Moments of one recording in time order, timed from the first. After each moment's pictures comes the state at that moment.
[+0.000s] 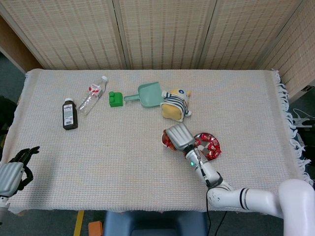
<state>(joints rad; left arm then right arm) -0.17 -1.04 -0.02 -1.59 1.47 1.33 -0.15 0.89 -1.63 0.22 -1.45 -0.96 0.90 -0.60</state>
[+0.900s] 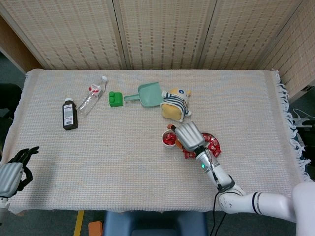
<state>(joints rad) -0.17 -1.05 -0.02 -1.60 1.47 1.34 -0.14 0.81 -1.51 0.14 -1.54 -1.11 1.02 -0.51</state>
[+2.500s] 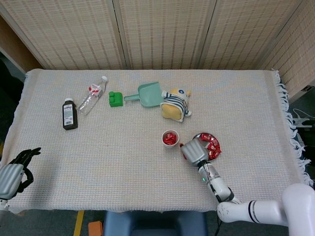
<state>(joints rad) -0.16 -1.03 0.00 -1.60 1.52 1.37 -0.19 0.82 -1.60 0.02 -1.54 -0.83 1.02 -0.99</state>
